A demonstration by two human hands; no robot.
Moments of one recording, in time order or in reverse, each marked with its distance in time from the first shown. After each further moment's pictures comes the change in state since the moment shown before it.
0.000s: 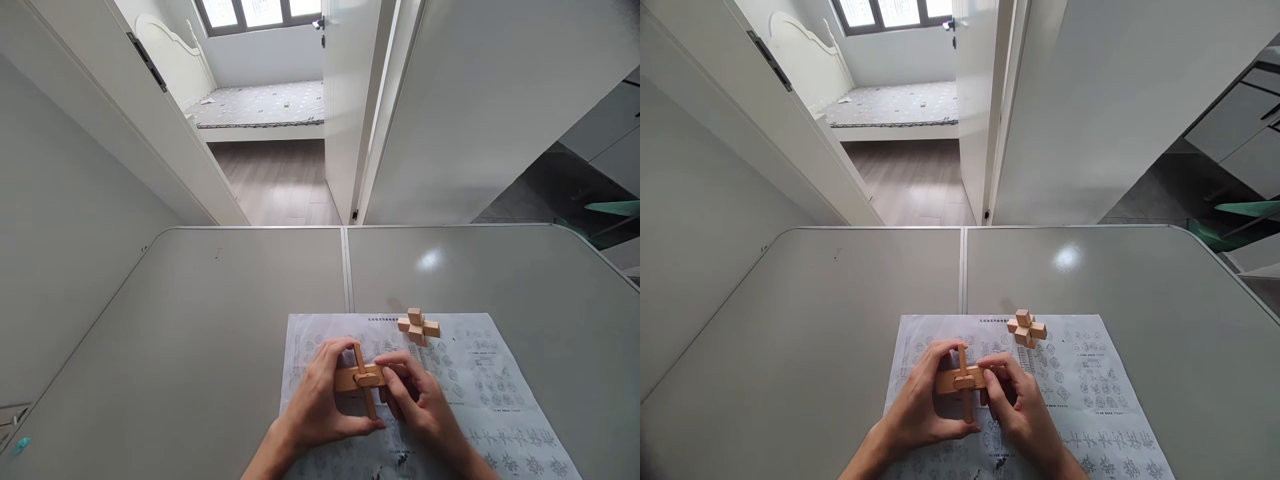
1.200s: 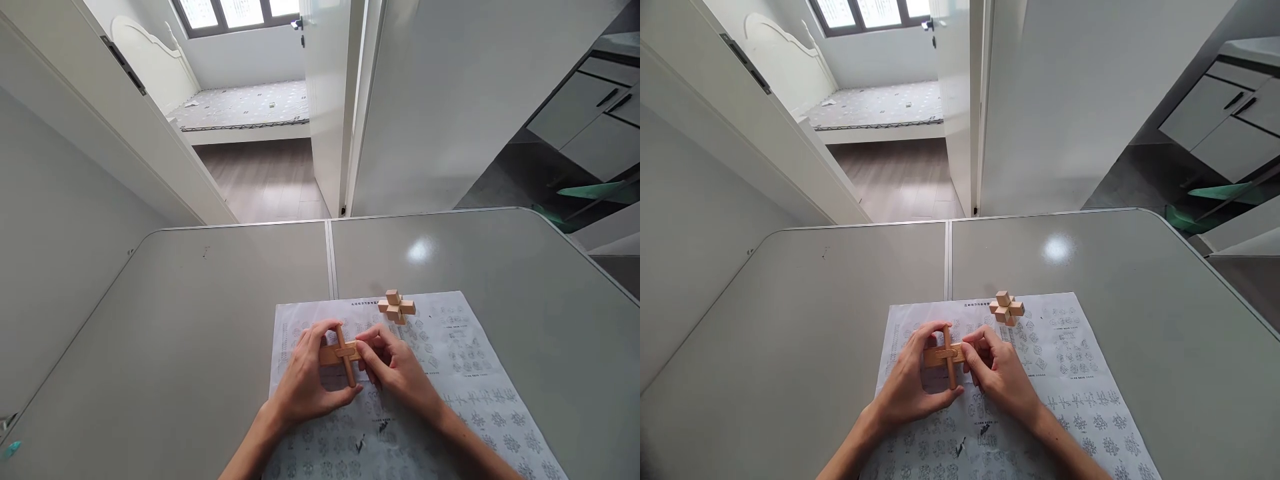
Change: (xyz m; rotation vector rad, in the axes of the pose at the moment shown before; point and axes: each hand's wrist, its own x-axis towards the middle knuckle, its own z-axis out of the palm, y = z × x) left_hand 0.002 0.002 0.001 0.170 0.041 0.076; right_hand 0.014 -0.022 -0.005 -0.061 -0.081 0.031
